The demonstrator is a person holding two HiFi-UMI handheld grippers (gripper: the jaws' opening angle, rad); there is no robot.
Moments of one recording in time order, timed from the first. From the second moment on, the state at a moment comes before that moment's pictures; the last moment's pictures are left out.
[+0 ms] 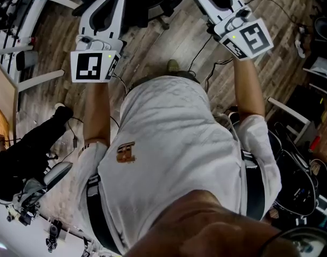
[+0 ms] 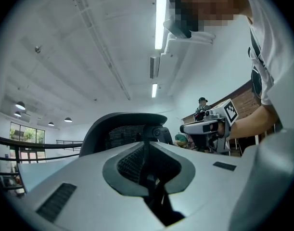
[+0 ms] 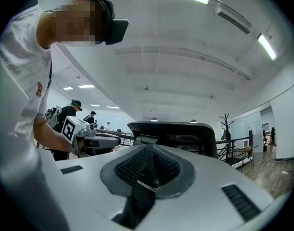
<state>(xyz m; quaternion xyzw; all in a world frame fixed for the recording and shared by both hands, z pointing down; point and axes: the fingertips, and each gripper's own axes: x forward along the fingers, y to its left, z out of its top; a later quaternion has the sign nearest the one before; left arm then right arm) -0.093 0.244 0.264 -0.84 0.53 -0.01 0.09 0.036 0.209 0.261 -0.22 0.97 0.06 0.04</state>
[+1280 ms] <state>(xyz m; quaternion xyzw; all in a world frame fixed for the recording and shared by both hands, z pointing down) -0.165 0.201 0.337 -0.78 0.54 -0.30 0.13 0.075 0.094 0.329 -0.19 0.93 0.20 -0.25</state>
